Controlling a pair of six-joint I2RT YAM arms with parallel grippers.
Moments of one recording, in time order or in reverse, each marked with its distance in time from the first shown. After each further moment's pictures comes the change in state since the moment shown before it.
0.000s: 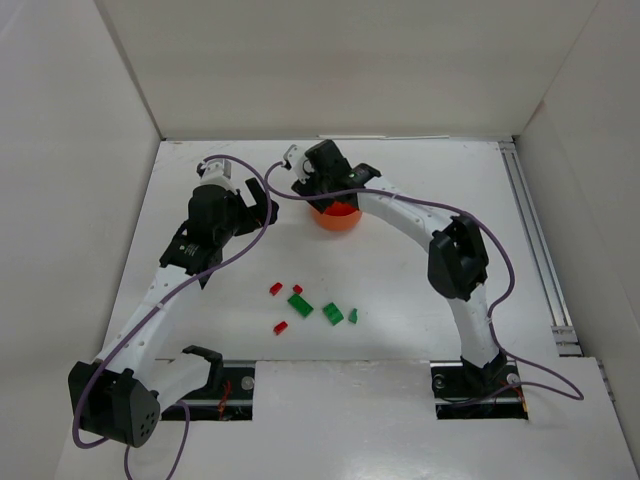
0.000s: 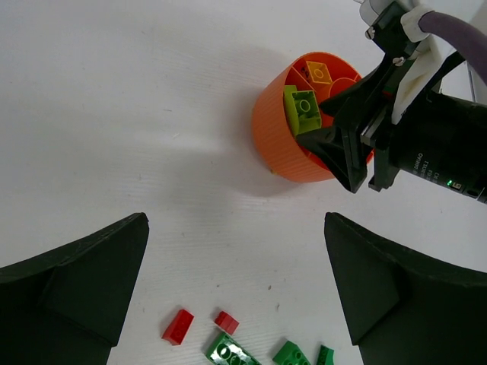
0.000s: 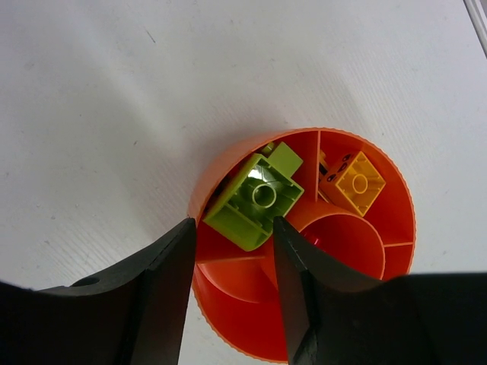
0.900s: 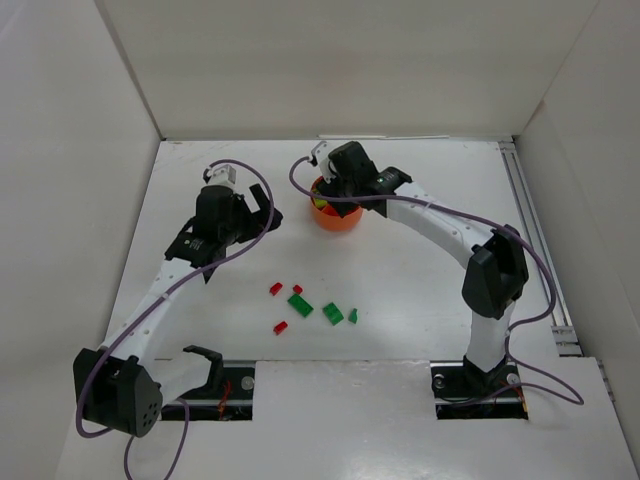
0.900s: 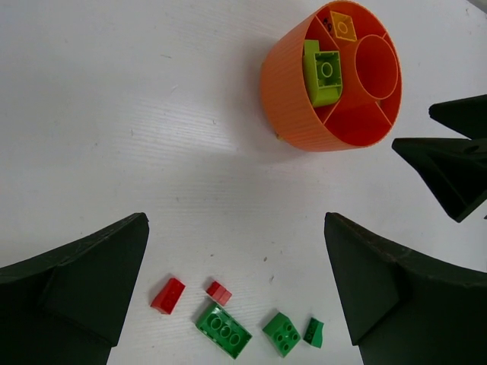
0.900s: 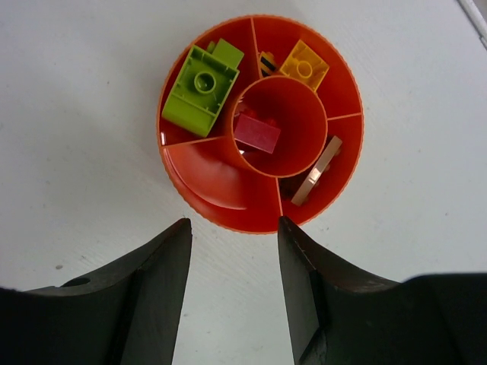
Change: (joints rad) left arm 0.000 0.054 0.005 -0.077 0.036 -0.066; right arm -0.018 -0.262 -0.229 -0.032 0.103 0.121
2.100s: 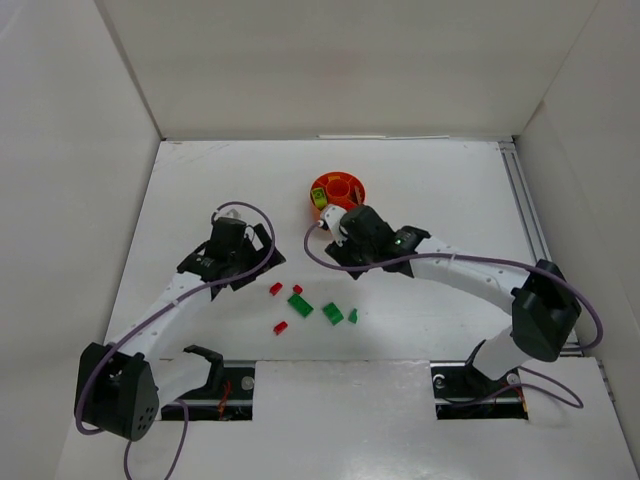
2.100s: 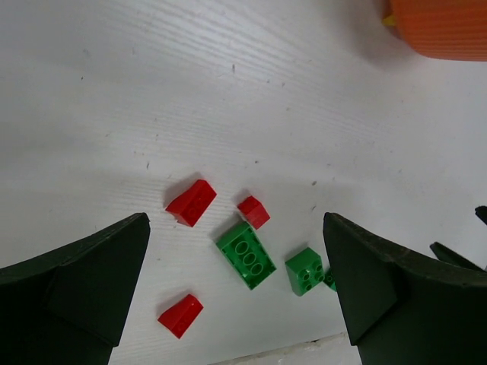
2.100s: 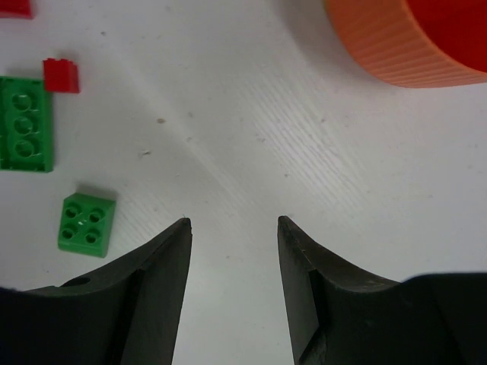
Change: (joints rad) left arm -0.041 -0.021 -0.200 -0.123 0.023 -0.211; right arm 0.135 -0.346 -0.572 0.120 -0.056 0.094
